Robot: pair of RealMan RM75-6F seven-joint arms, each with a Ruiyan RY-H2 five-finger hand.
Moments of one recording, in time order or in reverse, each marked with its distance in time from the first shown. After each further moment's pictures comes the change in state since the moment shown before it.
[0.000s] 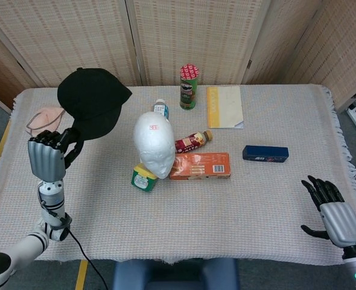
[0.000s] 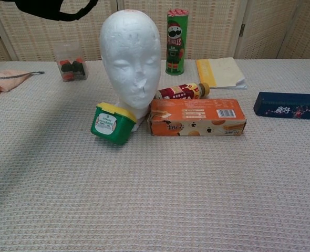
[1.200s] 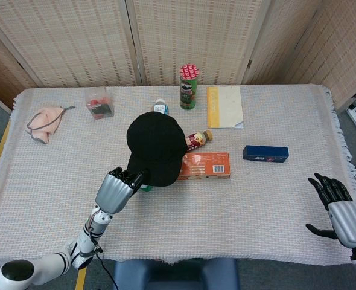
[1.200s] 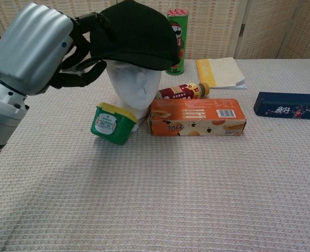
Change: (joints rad) left arm 0.044 -0.173 0.201 -0.078 0.226 -0.121 0.275; right arm -0.010 0.045 0.003 -0.002 -0.025 0.028 0.081
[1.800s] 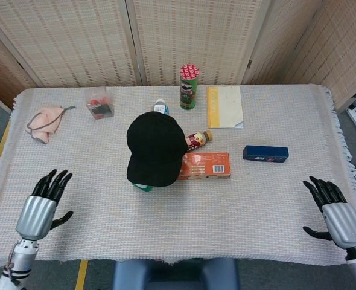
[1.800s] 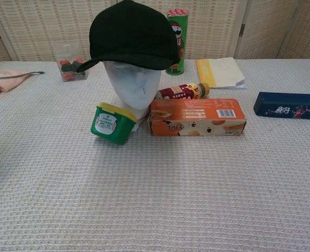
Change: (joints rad) left arm 0.408 0.641 0.249 -0.700 -0.204 -0.077 -0.043; right arm 0.008 -0.022 -0.007 -0.007 0.020 -0.046 -0.072
